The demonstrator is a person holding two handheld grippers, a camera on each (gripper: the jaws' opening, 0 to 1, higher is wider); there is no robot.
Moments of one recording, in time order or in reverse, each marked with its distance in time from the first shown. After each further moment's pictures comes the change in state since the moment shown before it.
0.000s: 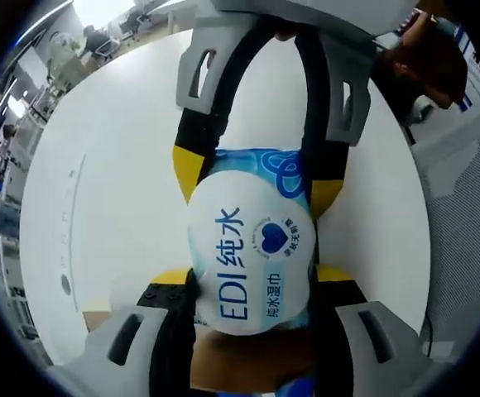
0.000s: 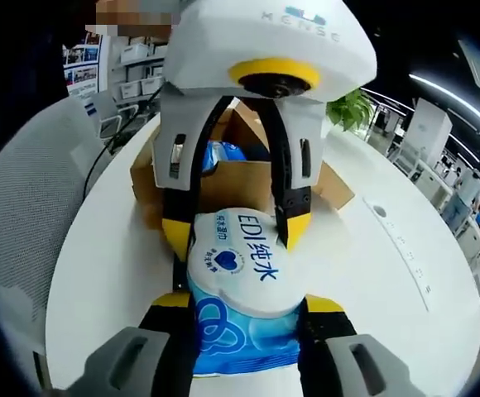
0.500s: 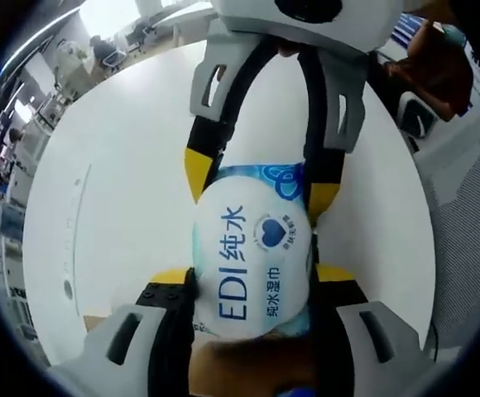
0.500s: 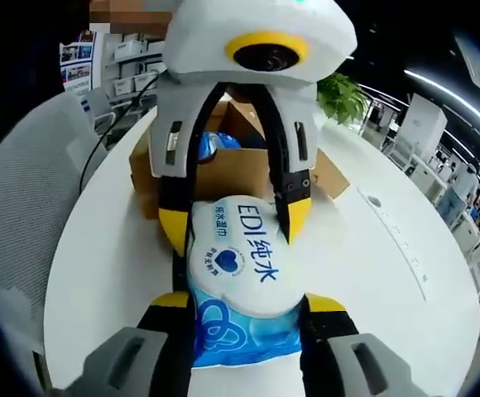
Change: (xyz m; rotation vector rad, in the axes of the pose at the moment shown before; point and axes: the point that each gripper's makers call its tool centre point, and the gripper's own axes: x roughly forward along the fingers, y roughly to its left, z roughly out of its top) left arm 0.000 -0.001 0.008 0.003 -0.074 0.035; right arm -0.006 0.001 -0.011 0.016 0.025 -0.036
